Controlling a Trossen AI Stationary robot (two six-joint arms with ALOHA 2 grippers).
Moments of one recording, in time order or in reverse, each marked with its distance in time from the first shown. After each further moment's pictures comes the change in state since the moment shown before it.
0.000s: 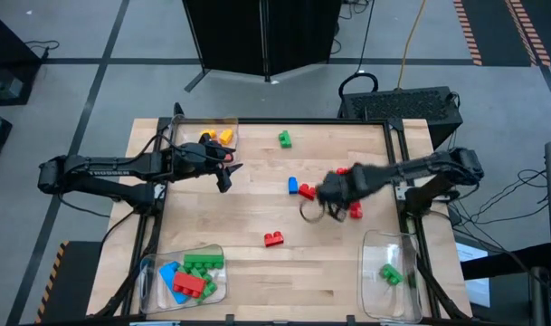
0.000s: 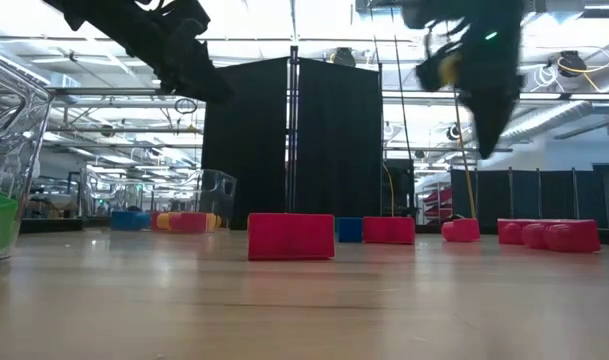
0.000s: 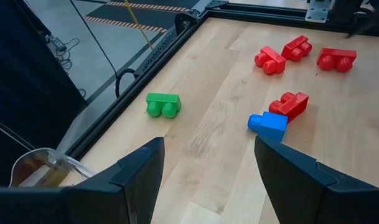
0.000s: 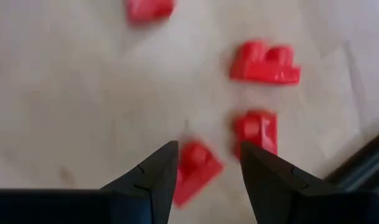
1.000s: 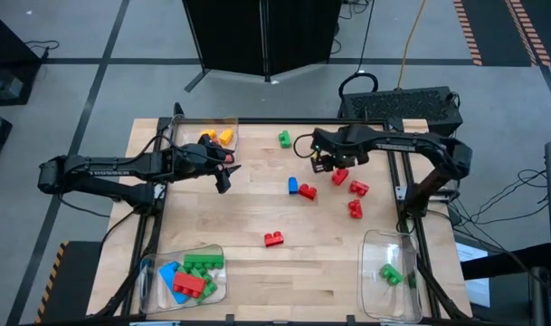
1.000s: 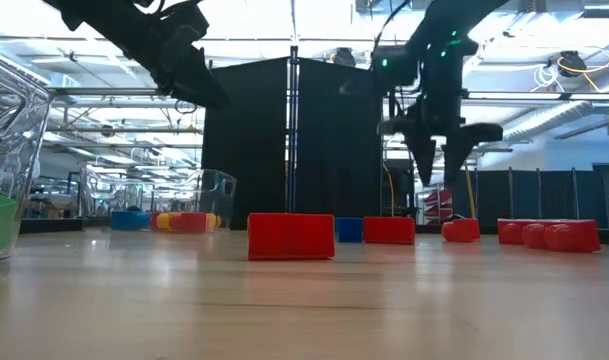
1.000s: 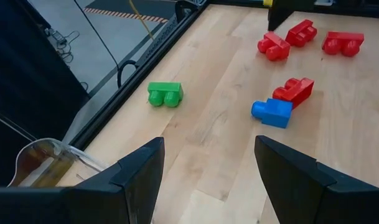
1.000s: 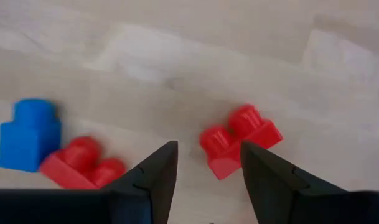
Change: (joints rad) left arm 0.000 0.000 0.000 -0.045 -0.004 0.010; right arm -0.474 0.081 0.000 0.234 -0.143 0.273
